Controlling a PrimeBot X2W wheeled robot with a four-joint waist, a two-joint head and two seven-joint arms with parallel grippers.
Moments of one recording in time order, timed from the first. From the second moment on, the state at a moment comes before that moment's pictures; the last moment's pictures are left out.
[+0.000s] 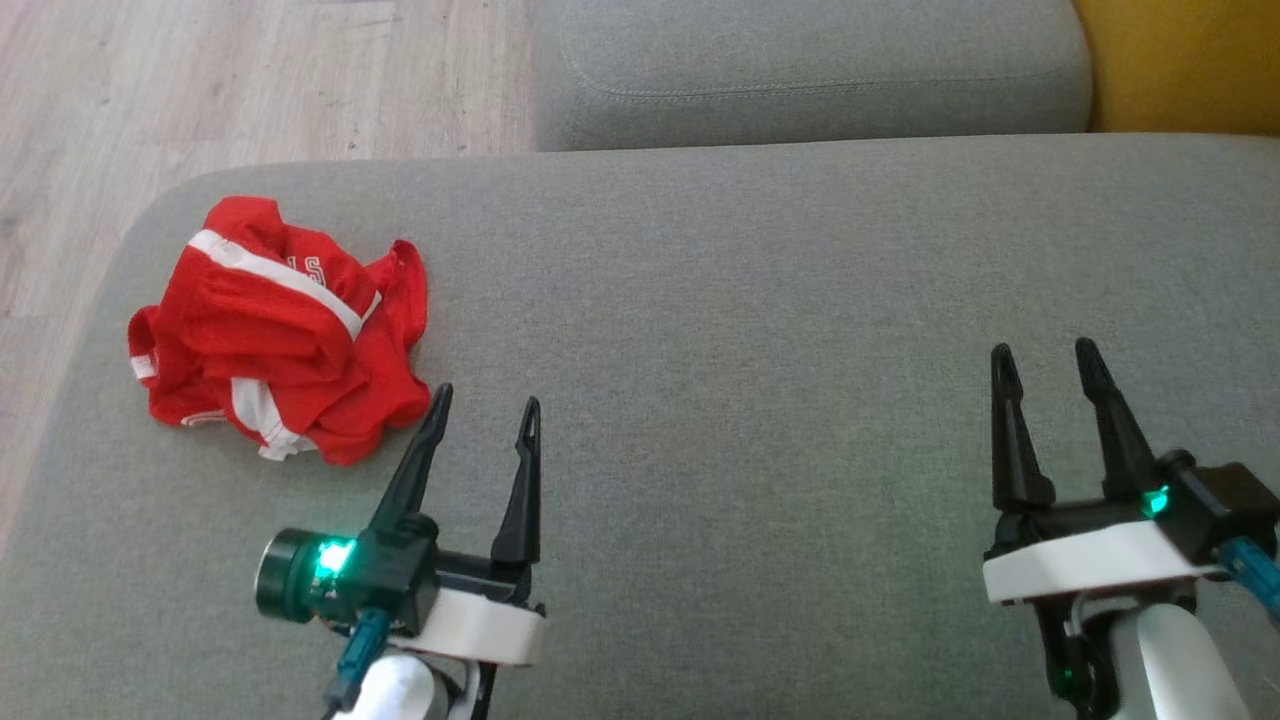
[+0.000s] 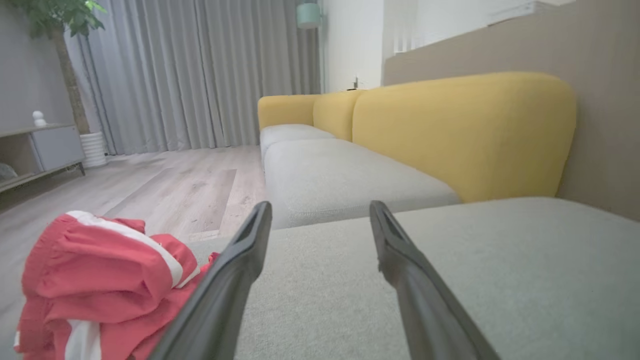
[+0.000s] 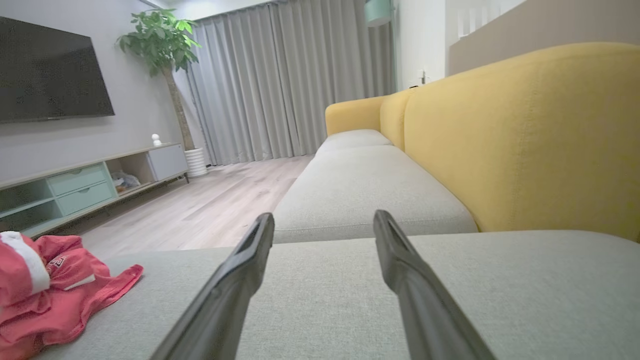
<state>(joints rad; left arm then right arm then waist) -0.16 0.26 -0.61 0.05 -0.35 0.32 -0.19 -0.03 -0.04 0.02 0.07 0.17 0.12 -0.17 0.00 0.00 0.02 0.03</state>
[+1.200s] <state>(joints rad) -0.03 0.14 -0.42 0.11 -0.14 0.10 -0.25 -0.01 -0.04 0.06 0.19 0.05 0.12 -0.25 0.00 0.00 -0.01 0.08</state>
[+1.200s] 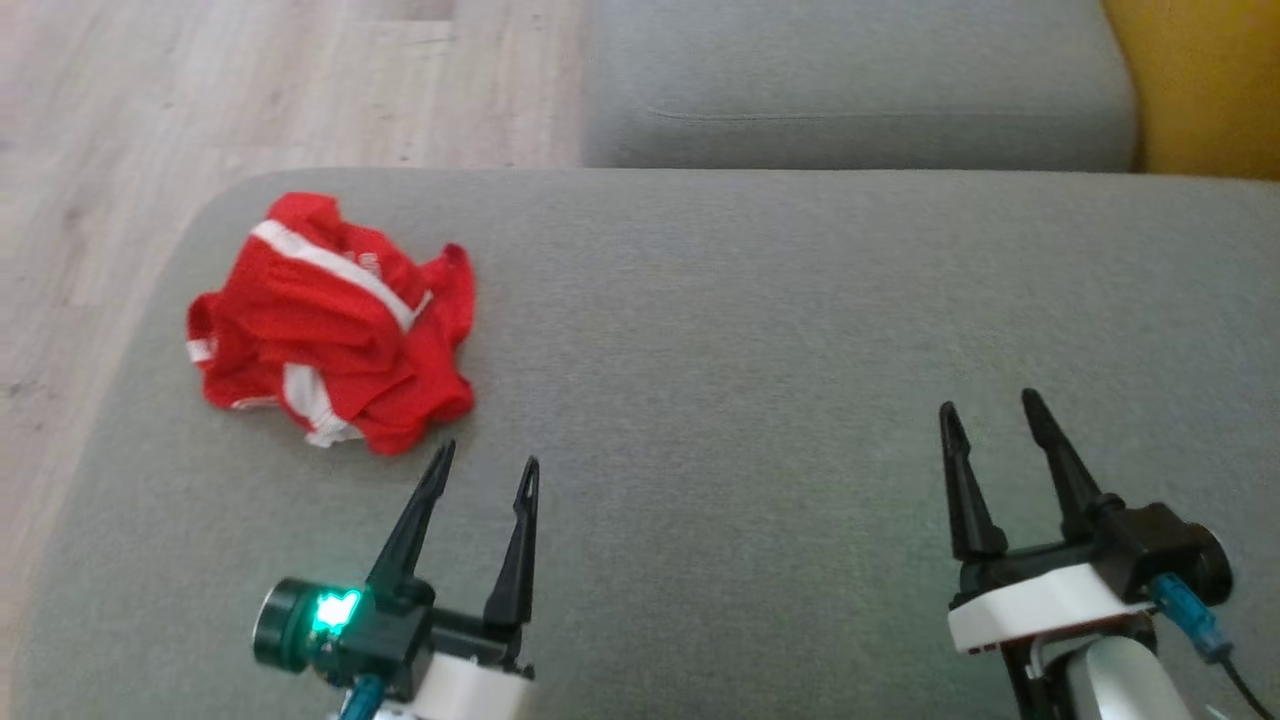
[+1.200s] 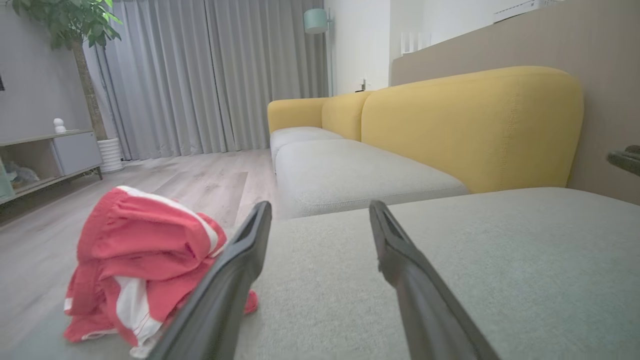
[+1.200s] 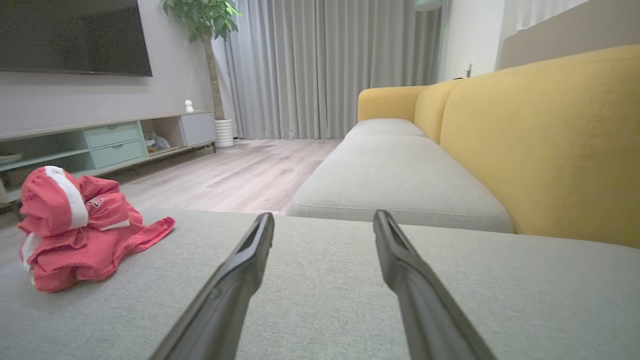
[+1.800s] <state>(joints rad) 0.05 0.14 -0.33 0.11 -0.11 0.08 -0.25 0.04 -0.04 0.19 0.16 0.12 0.12 -0.25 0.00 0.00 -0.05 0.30</state>
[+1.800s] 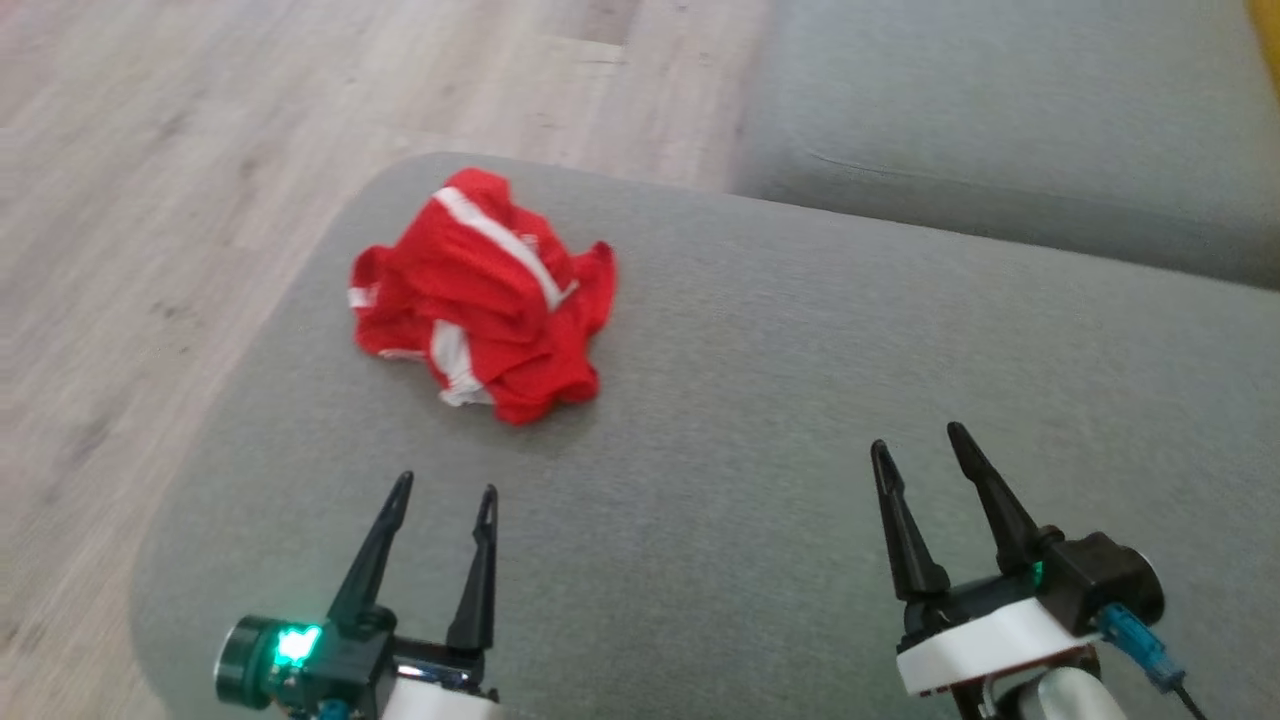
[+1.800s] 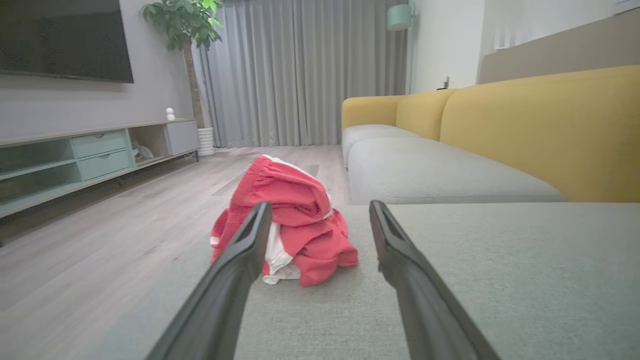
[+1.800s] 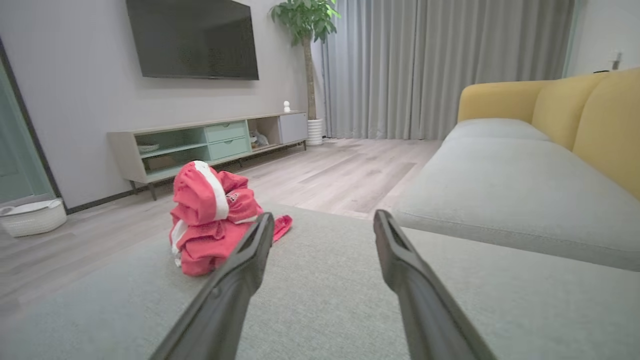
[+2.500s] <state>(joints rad) 0.03 0.16 -0.29 0.11 -0.11 0.03 -0.25 0.04 -0.04 0.23 0.15 0.14 0.12 -0.25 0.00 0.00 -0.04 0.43</state>
